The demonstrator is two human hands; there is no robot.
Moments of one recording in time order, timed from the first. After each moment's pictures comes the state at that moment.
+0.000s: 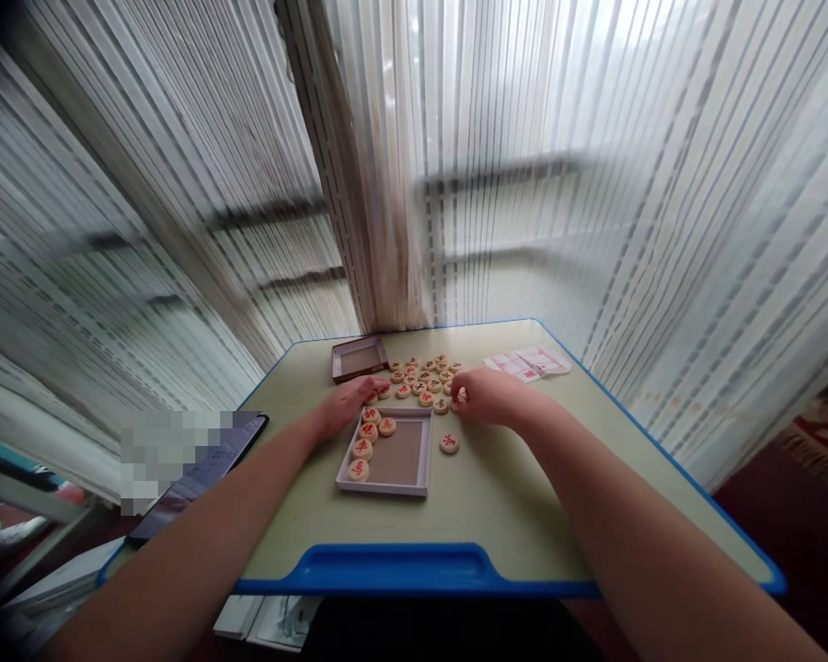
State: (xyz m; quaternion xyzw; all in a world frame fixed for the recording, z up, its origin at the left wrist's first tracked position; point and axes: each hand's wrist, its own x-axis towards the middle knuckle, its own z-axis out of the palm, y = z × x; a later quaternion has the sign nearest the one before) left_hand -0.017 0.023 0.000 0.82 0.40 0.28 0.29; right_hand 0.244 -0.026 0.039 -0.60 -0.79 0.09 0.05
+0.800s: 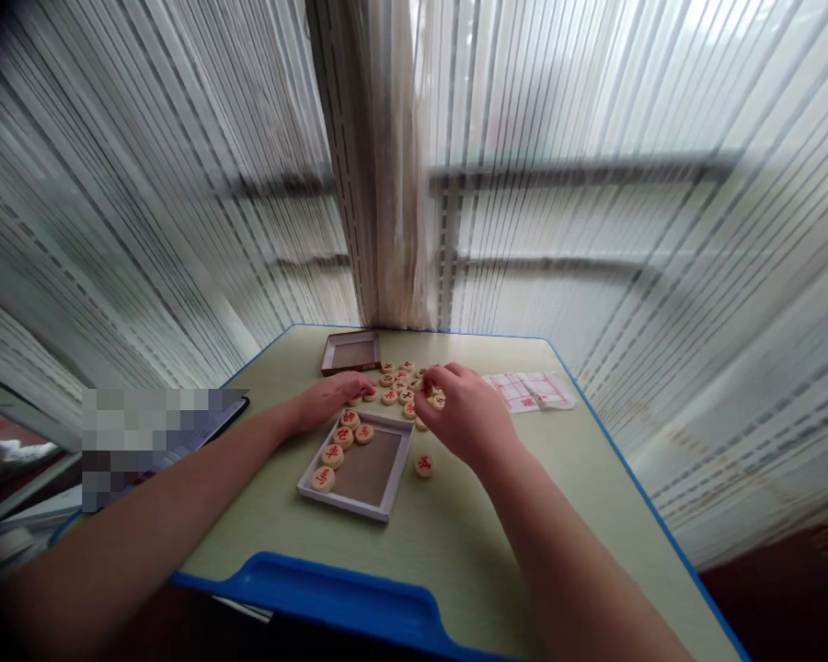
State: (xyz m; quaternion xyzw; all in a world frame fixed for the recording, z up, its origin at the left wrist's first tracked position) left_hand -0.020 0.027 0.002 0.84 0.39 0.26 0.28; right_hand 0.226 -0.042 0.051 -0.55 -0.78 0.01 0.30
